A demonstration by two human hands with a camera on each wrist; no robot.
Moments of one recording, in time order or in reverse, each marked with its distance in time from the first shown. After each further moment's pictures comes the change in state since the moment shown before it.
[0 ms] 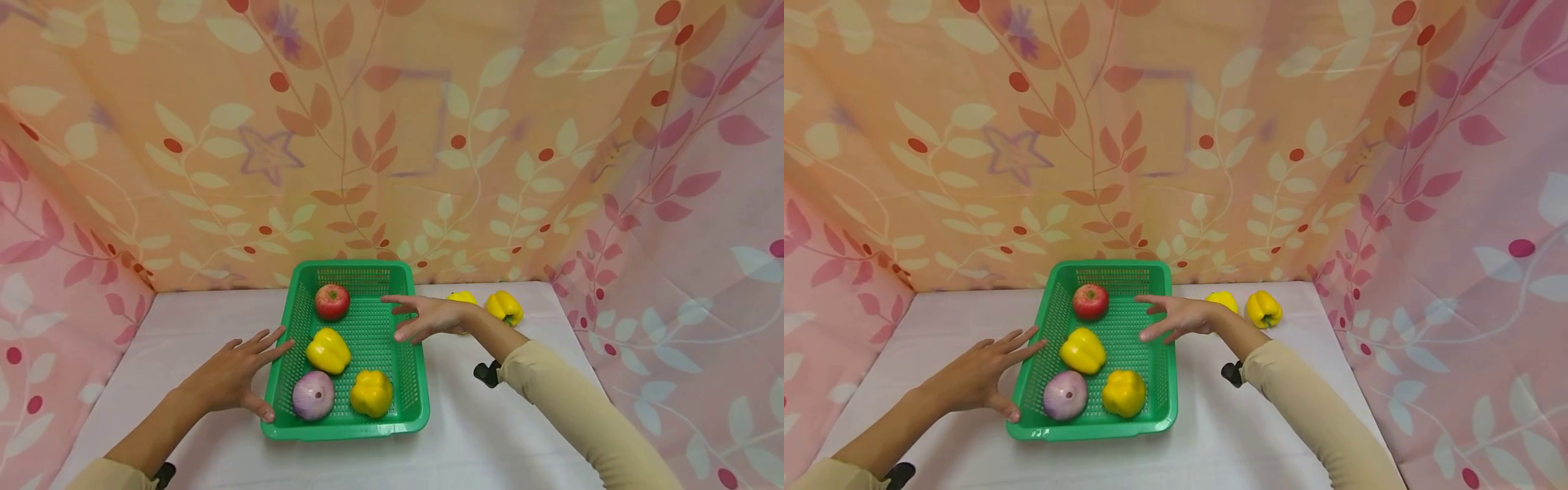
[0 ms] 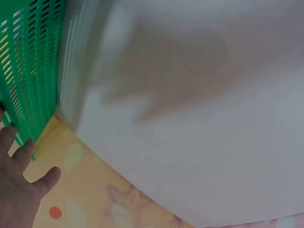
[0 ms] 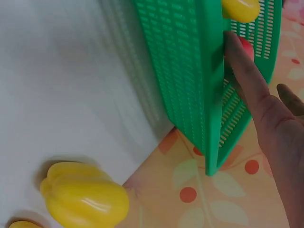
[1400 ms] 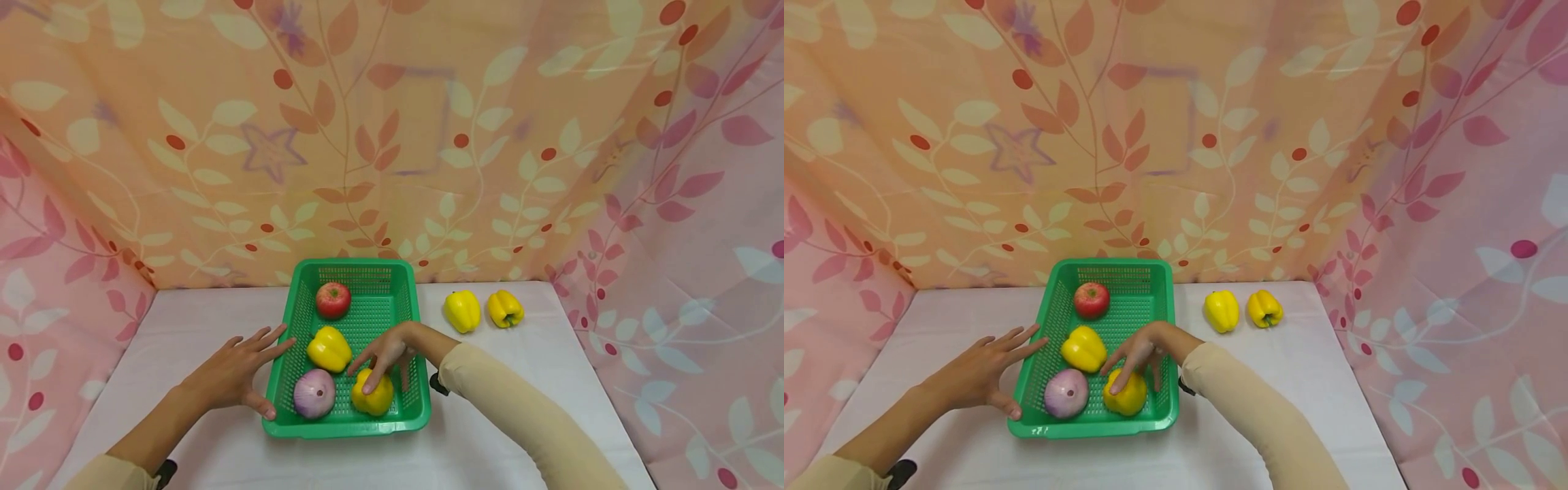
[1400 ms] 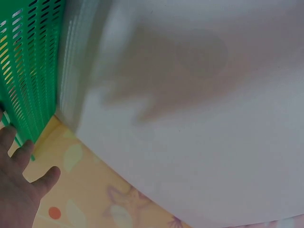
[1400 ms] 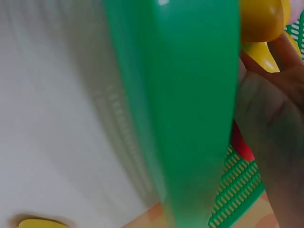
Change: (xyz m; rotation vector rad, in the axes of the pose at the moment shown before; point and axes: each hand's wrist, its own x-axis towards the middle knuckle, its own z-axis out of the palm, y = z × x) left_hand 0.000 -0.002 0.002 0.007 -0.001 0.000; right_hand 0.078 0.005 0.060 -0.274 -0.350 0.460
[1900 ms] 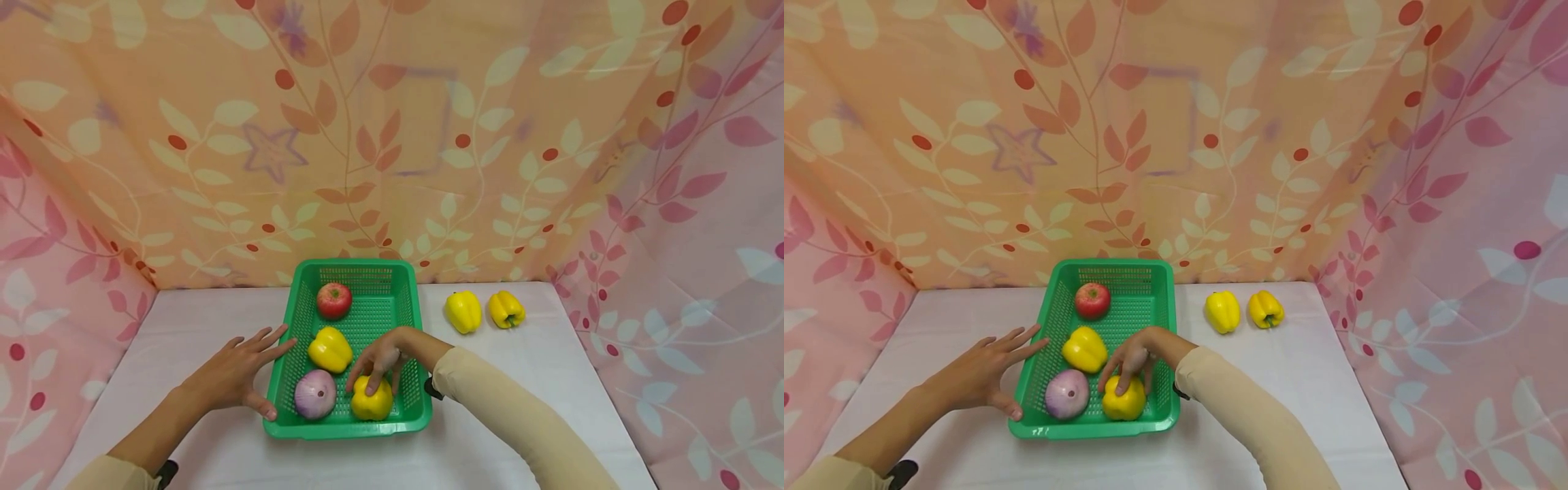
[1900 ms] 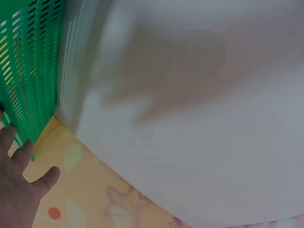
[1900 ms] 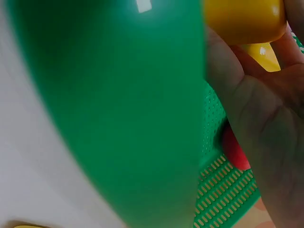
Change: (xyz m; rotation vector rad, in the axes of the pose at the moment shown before) left_hand 0.000 -0.001 0.001 -0.017 0.009 -0.007; right_hand 0.012 -0.003 0.004 -0.045 -0.027 -0.055
